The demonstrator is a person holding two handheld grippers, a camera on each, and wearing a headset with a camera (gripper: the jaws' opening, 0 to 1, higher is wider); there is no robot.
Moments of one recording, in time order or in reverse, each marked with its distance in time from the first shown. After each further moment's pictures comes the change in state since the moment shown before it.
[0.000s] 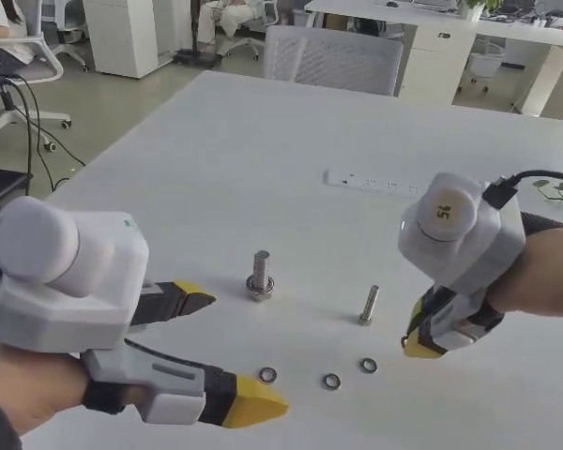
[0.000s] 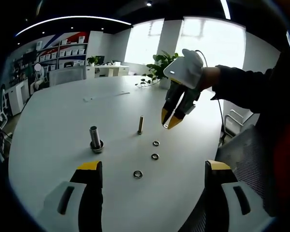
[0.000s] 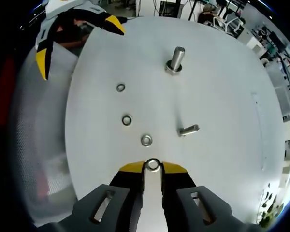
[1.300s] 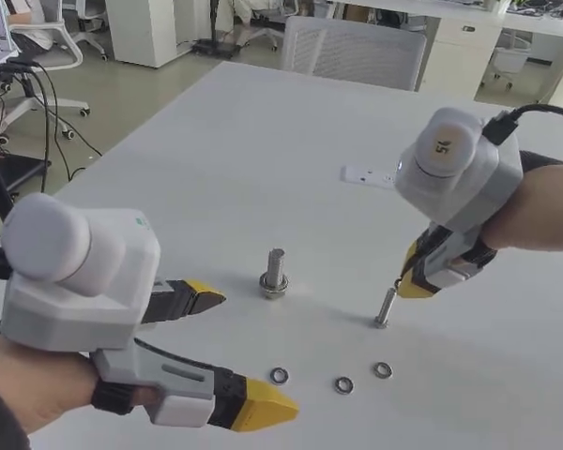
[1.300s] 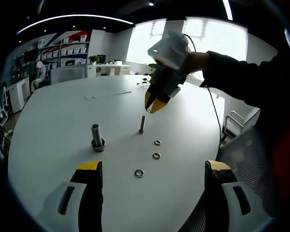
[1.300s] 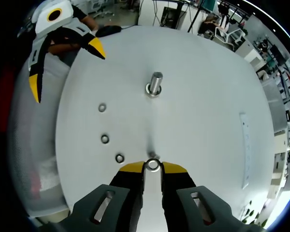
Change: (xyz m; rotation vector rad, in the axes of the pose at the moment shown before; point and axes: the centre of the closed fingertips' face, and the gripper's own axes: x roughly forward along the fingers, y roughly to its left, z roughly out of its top) left arm -0.001 0.006 0.003 -0.018 0.003 0.008; right arm -0.020 -0.048 0.048 -0.084 -0.030 -0.053
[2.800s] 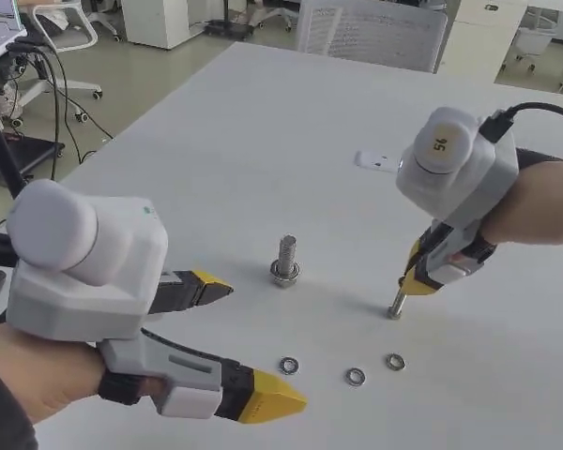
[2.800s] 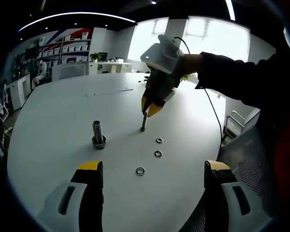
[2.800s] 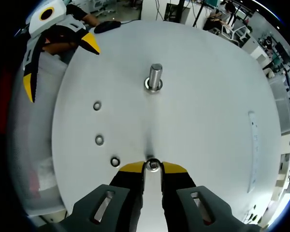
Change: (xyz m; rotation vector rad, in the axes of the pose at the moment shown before) left arm 0.001 0.003 -0.007 -0.016 0.015 0.005; right arm 0.025 0.000 0.000 0.000 0.021 0.055
